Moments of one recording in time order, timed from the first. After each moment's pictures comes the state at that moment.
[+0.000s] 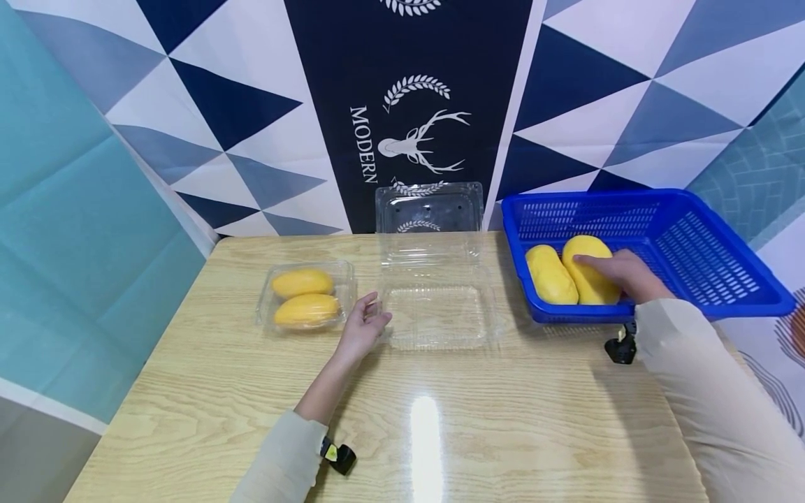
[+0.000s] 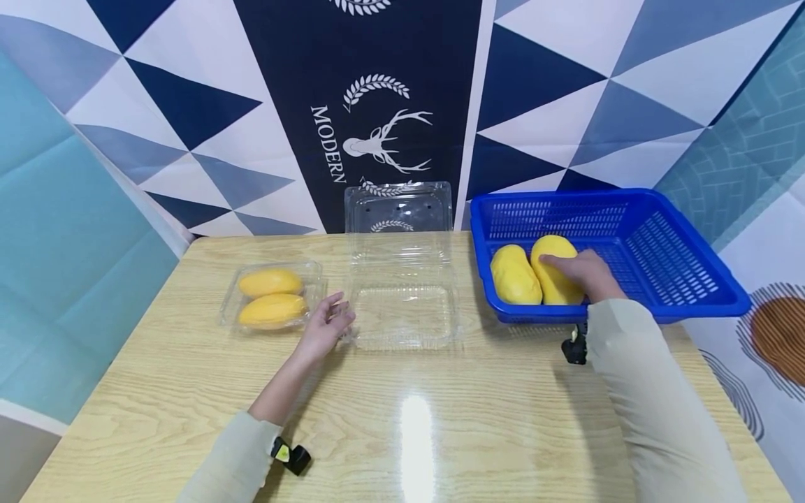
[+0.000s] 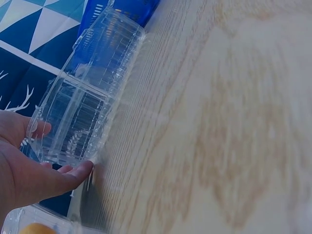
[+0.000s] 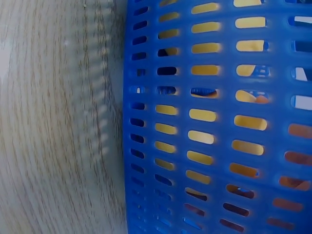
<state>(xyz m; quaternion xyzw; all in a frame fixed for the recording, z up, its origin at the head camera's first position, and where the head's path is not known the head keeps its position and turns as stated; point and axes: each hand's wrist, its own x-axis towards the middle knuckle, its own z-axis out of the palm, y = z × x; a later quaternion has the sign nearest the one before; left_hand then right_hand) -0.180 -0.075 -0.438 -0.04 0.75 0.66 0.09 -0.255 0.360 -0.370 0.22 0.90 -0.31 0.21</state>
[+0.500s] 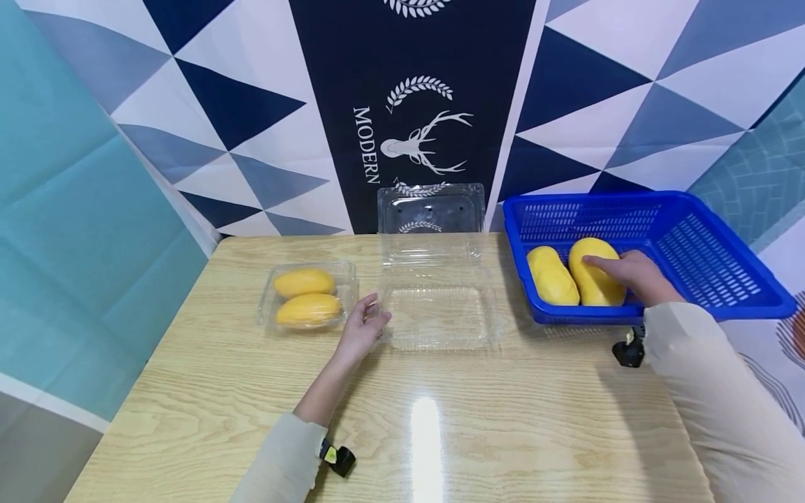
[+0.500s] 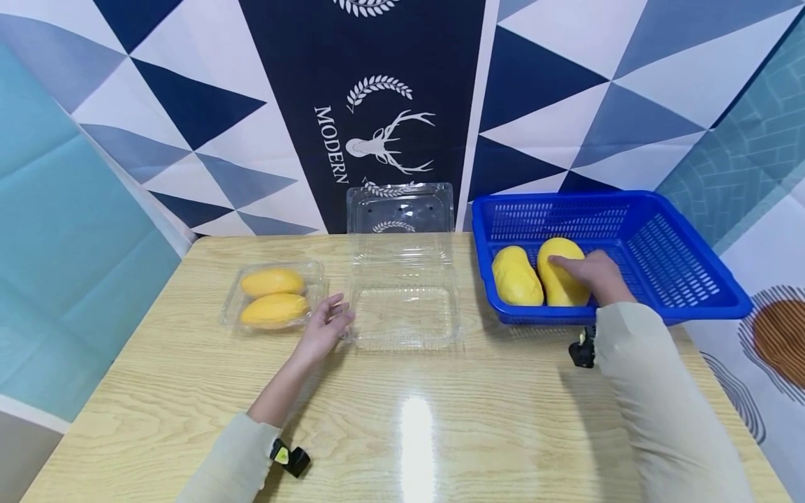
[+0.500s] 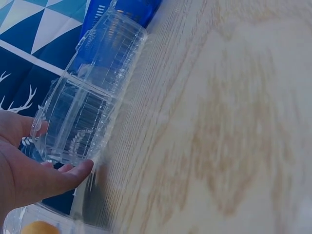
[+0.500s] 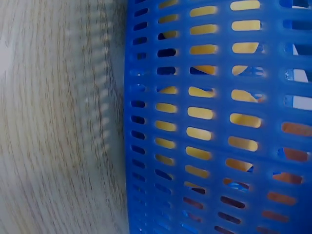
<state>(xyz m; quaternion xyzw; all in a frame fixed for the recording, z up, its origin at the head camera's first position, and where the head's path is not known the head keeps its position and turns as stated) -0.176 -0.076 -0.436 -0.05 0.74 0.66 0.09 -0.252 0.368 -0.369 0.21 0.91 -0.29 0.19</state>
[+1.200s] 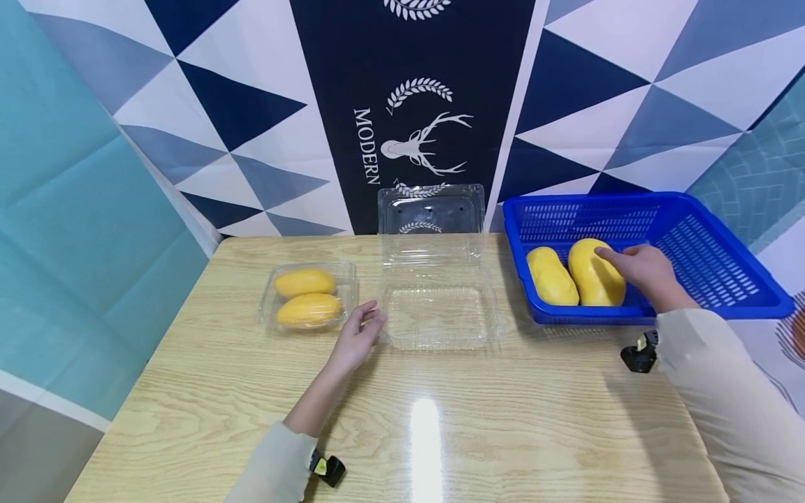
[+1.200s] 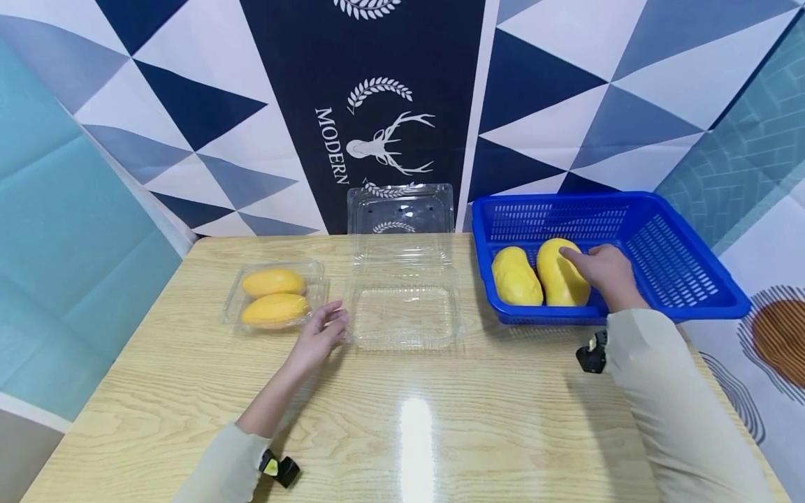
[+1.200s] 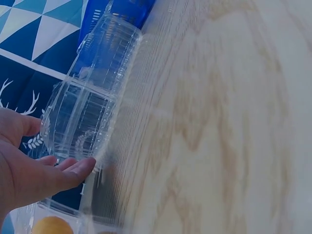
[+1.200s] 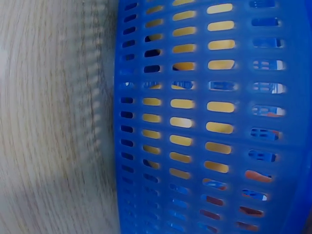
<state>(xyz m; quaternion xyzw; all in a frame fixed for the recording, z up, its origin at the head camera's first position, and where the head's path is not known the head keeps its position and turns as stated) -0.164 -0.085 -0.439 -0.02 0.77 0.63 0.07 -0.244 0.375 -0.361 0.20 0.93 -0.30 0.12</state>
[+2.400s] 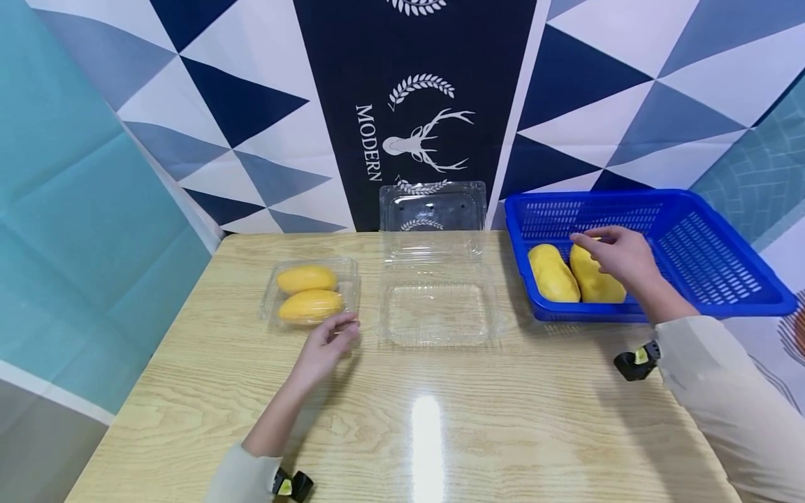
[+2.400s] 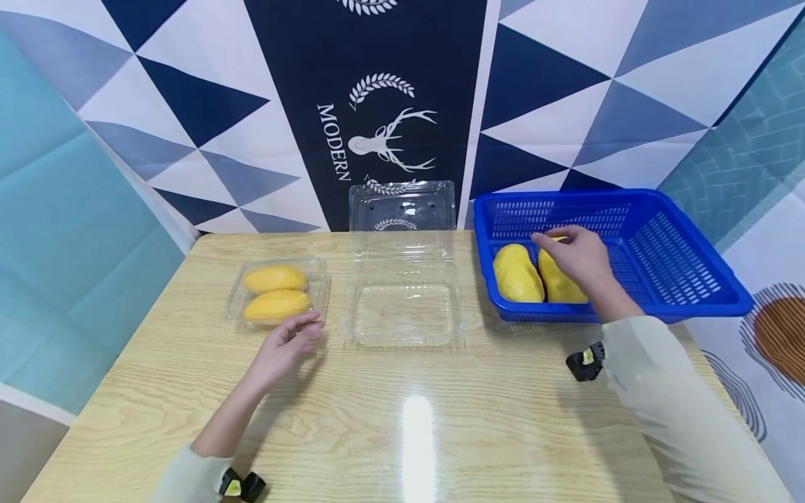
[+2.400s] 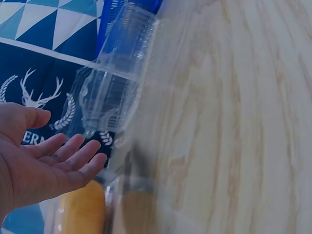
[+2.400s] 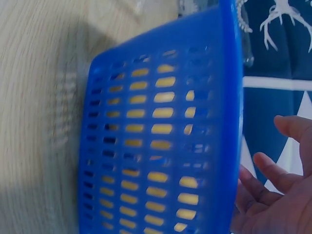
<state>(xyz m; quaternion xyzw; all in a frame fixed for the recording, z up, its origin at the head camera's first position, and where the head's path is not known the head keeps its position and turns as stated) -0.134 -0.130 -0.422 -0.01 0.79 0.61 0.06 -0.231 0.320 -0.336 0.14 0.91 -0.39 0.04</state>
